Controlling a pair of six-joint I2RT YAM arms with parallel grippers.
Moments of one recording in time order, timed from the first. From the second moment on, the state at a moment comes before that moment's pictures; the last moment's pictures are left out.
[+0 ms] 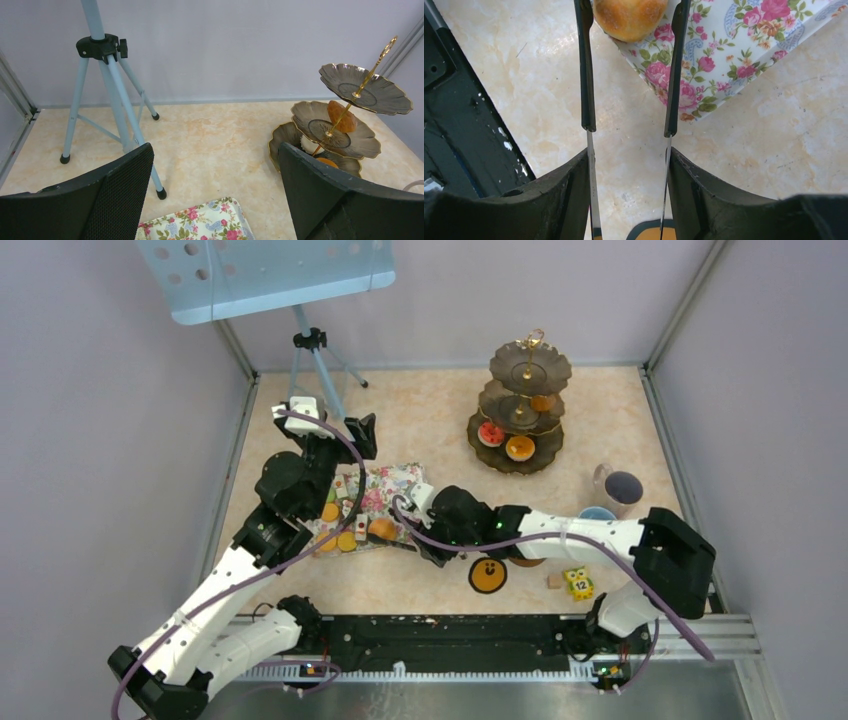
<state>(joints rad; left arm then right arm) -0.61 0.82 0.89 0.07 -0.41 -0.11 1.10 1.49 0.93 -0.19 -0.03 0.08</state>
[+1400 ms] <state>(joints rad) -0.61 0.84 0.89 0.07 -0.38 -0.11 1.14 1.60 0.97 -0.22 0.07 0.06</state>
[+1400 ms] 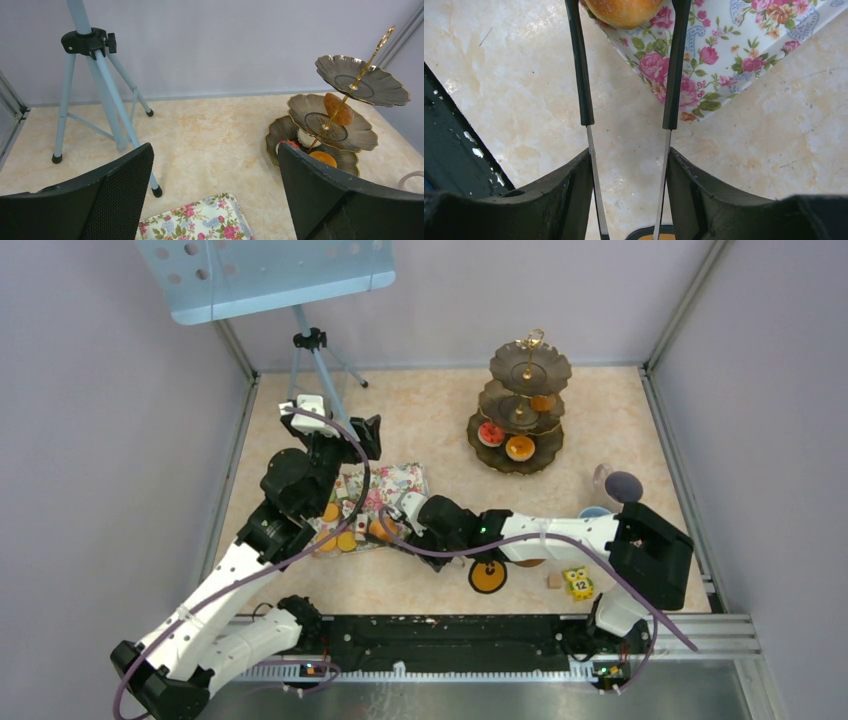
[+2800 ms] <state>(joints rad) -0.61 0.88 0.89 0.06 -0.35 -0.13 0.47 0.90 0.57 -0.21 -0.21 0.53</state>
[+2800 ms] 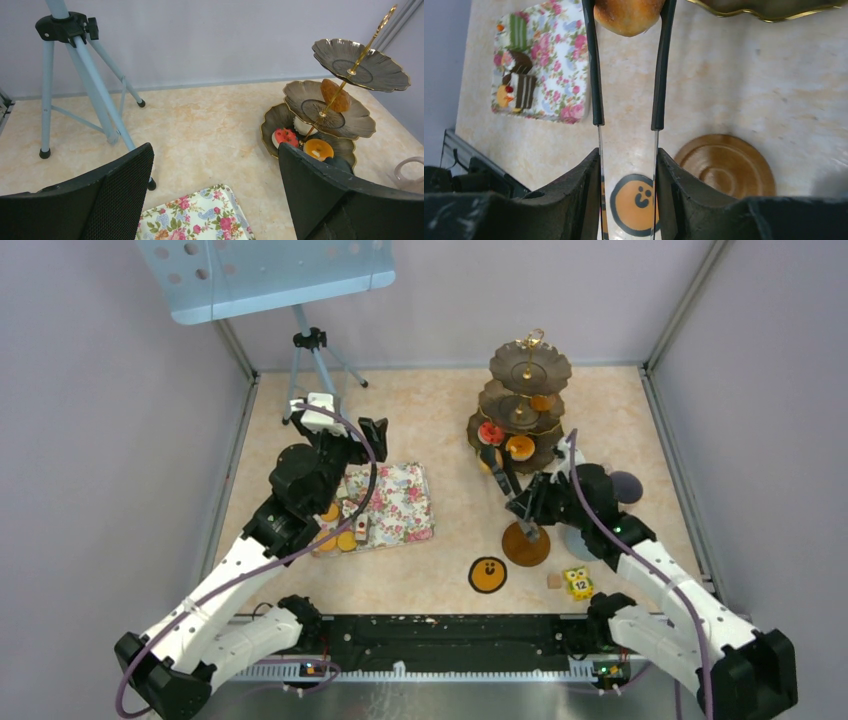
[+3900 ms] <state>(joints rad) -0.61 0.88 0.89 0.05 -0.33 -0.14 0.15 1.14 0.75 -0.30 -0.04 0.49</state>
